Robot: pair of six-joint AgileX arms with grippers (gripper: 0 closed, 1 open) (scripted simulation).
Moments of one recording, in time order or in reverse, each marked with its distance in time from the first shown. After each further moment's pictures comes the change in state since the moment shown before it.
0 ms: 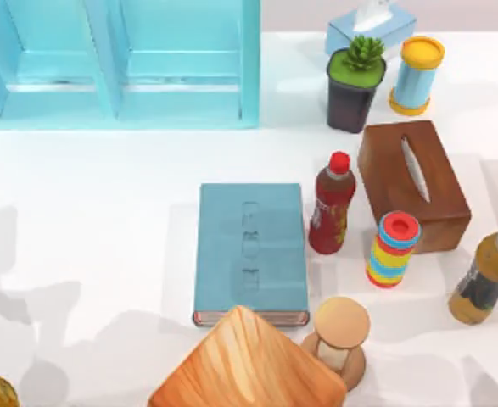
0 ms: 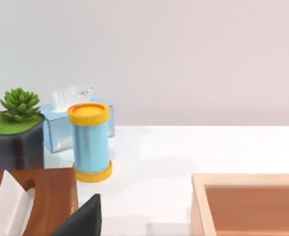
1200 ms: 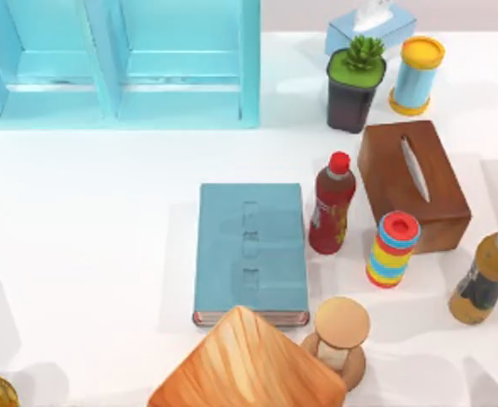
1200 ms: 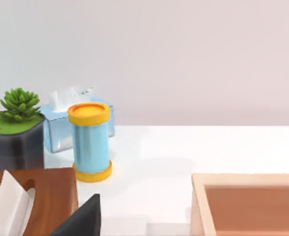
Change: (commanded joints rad) left arm 0.392 0.258 0.274 -0.325 0.033 0.636; right arm 0.000 0.000 0.000 0.000 0.000 0.000
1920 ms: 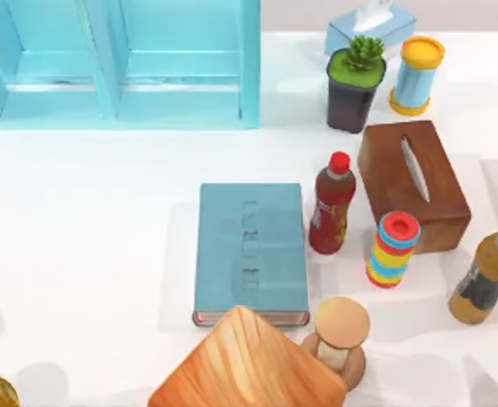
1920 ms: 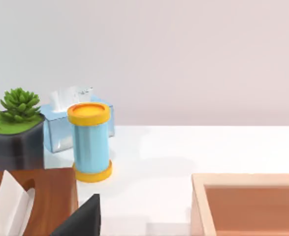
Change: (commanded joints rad) left arm 0.007 0.120 -0.278 0.397 0.001 0.006; right arm 0.000 0.000 0.000 0.000 0.000 0.000
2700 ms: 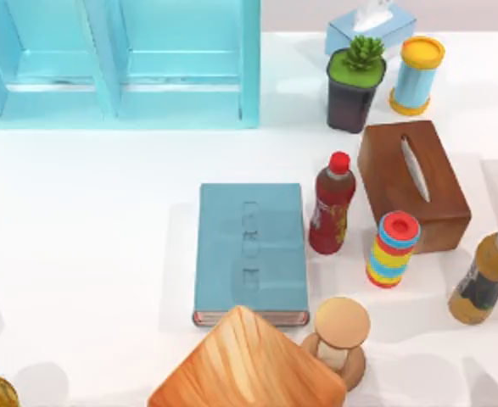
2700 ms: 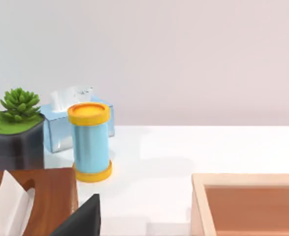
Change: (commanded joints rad) left arm 0.000 0.002 -0.005 0.006 0.000 0.000; right arm 0.000 0.000 0.000 0.000 0.000 0.000
